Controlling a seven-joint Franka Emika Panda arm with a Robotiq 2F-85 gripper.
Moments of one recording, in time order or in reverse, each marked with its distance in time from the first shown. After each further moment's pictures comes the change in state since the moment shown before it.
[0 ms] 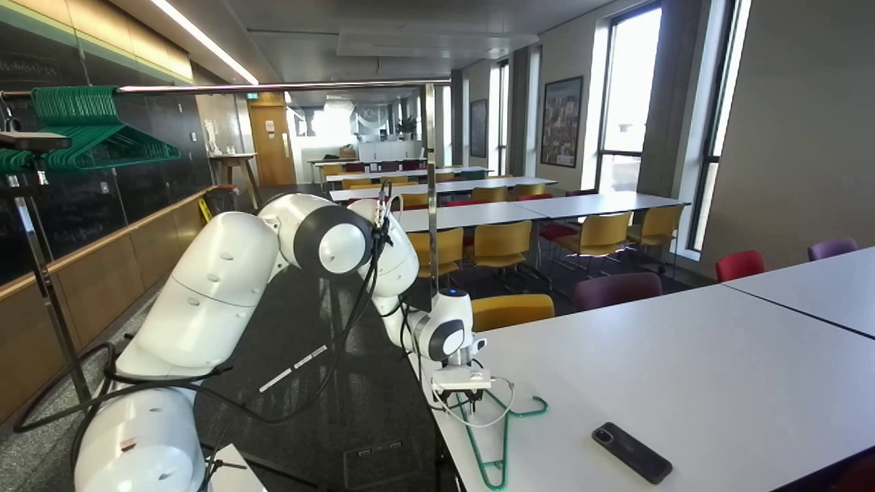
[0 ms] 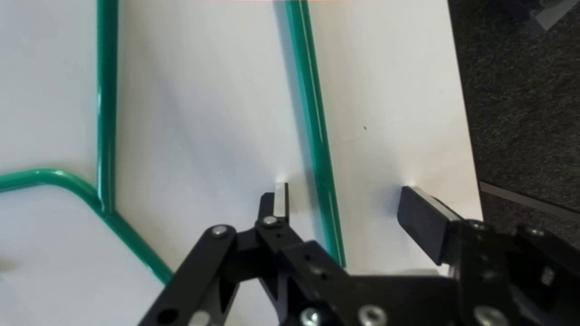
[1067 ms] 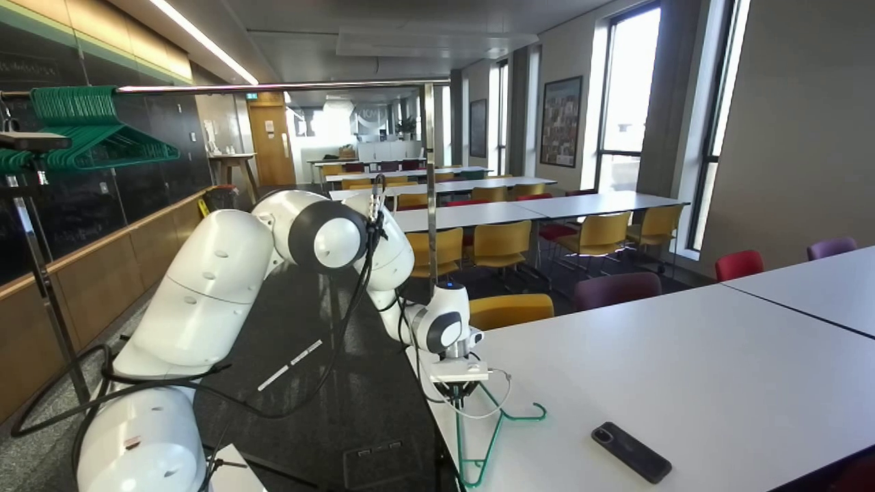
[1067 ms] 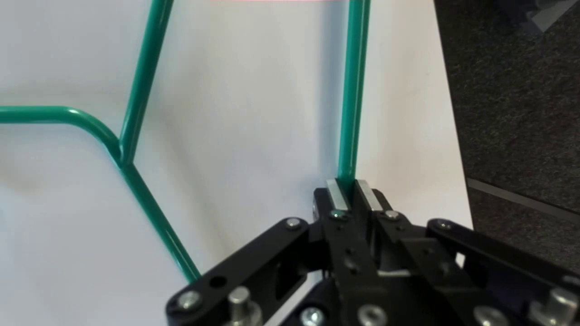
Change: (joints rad) arm 0.037 -0.028 -0.016 0.002 -0.005 -0.031 0.018
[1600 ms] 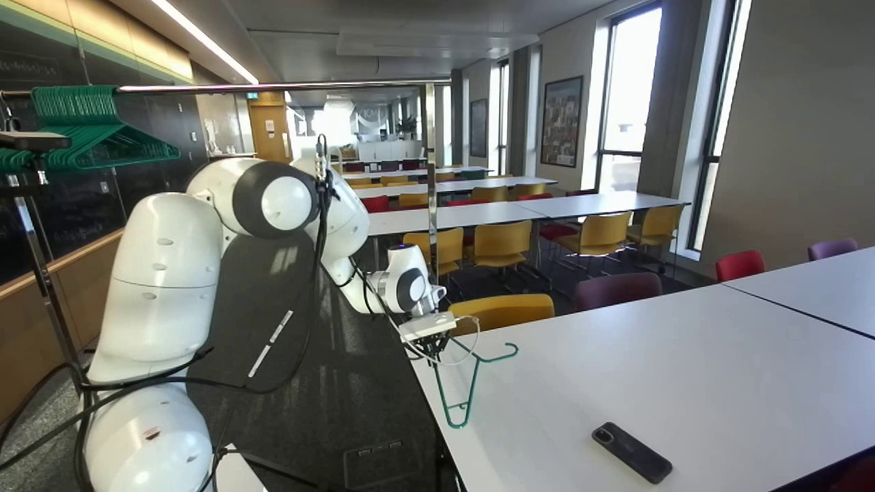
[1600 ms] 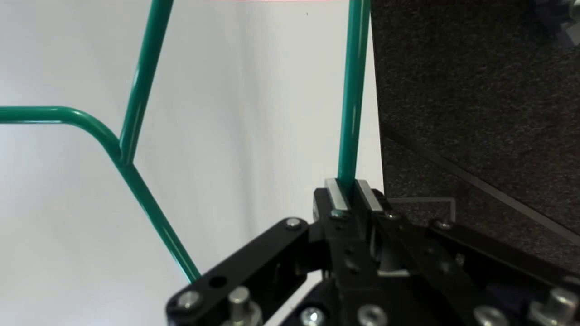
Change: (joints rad) arm 0.172 -0.259 -0.020 -0.147 -0.182 0.000 0.146
